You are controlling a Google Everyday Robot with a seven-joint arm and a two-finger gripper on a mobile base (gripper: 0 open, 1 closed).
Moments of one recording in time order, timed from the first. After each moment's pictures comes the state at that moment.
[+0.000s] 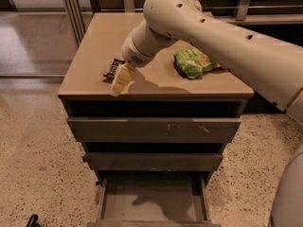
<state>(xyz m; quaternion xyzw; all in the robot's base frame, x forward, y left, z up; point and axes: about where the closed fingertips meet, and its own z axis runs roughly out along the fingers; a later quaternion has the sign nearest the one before) 0.660 0.092 0.854 -0.64 0.68 0.11 0.34</state>
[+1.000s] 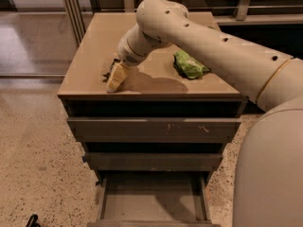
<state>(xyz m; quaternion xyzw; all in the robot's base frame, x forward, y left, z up) 0.706 0.107 0.831 -0.64 0.68 0.10 0.35</state>
